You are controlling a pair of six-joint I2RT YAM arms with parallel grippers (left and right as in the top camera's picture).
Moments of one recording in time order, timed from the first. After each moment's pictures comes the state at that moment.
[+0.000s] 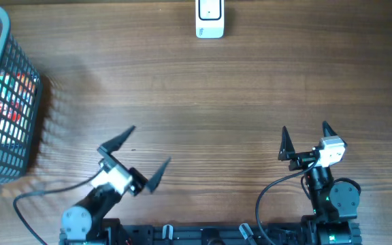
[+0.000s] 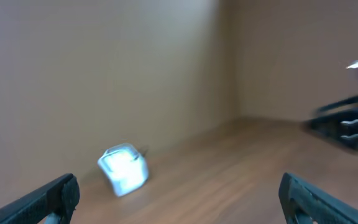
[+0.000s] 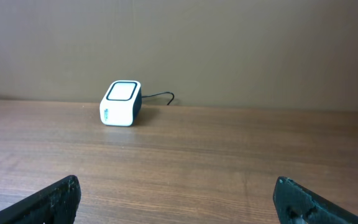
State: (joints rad) left arm -0.02 0.02 0.01 0.36 0.72 -0.07; right arm 0.04 0.02 0.01 0.00 -0.08 0.01
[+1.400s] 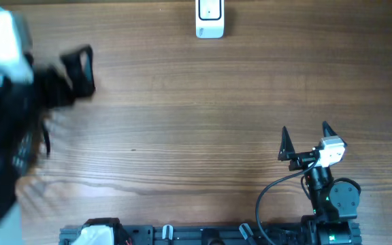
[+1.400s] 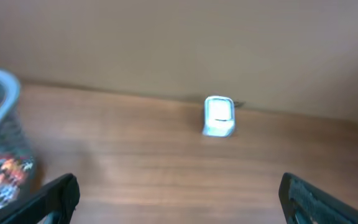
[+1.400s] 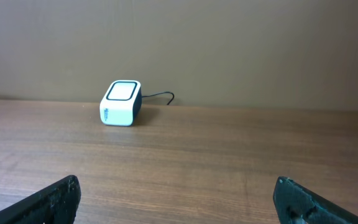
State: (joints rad) left arm 0.01 1.24 2.03 -1.25 0.08 -0.17; right arm 0.04 0.02 0.01 0.00 -0.08 0.01
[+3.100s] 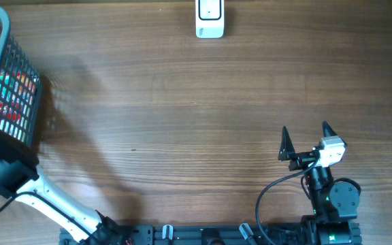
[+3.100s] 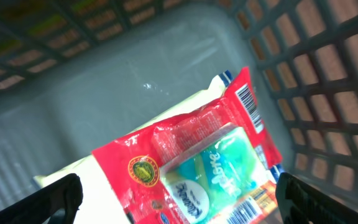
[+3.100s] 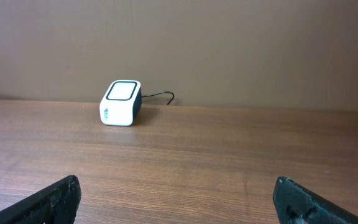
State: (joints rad) left arm 0.71 2.22 2.21 -1.14 -0.07 -0.32; right arm 0.04 0.02 0.01 0.00 -0.08 0.01
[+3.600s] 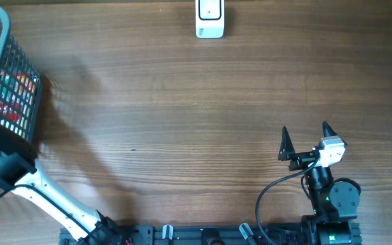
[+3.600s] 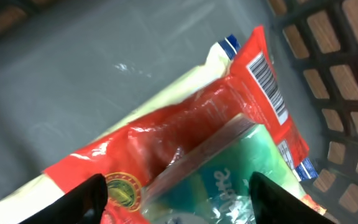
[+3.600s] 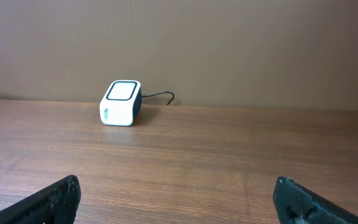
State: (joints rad) left arm 0.71 2.32 2.21 -1.15 -0.01 -0.24; right arm 0.04 0.02 0.01 0.00 -0.08 0.01
